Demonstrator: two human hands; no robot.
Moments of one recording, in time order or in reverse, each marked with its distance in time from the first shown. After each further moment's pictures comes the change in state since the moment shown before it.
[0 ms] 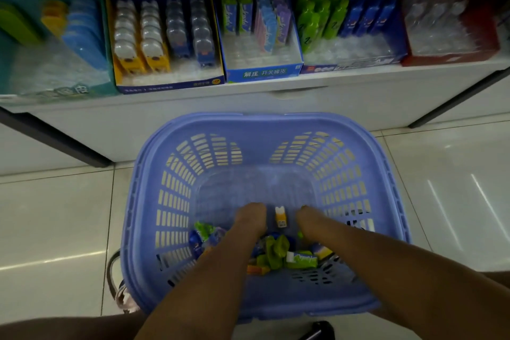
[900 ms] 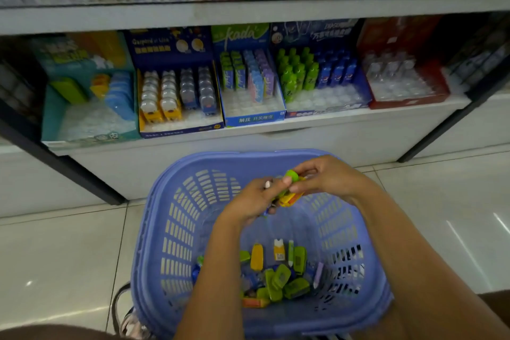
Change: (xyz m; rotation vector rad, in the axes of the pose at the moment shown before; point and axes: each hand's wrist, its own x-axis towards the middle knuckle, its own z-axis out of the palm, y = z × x) left_hand -0.103 0.026 -0.136 -1.261 0.112 0.500; right_hand -0.149 0.045 -0.132 1.146 0.389 -0.603
